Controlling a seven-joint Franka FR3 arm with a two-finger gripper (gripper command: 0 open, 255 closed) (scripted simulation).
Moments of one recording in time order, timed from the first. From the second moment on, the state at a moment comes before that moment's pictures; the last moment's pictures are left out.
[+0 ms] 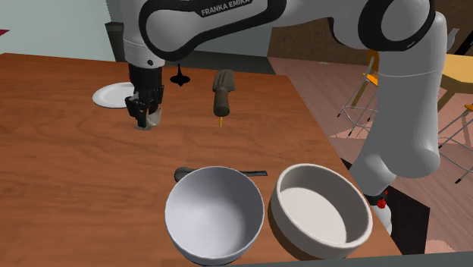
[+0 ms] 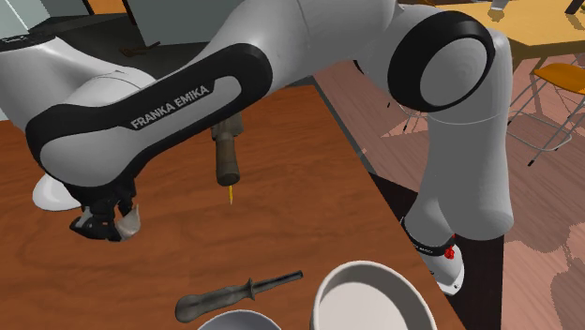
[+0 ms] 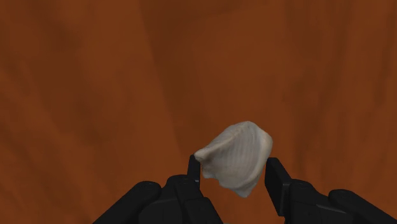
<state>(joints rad) 0.38 0.43 0.35 -1.51 -0.07 2.05 0.14</state>
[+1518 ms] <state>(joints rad) 0.40 0.44 0.36 -1.18 -0.07 1.74 0.15</state>
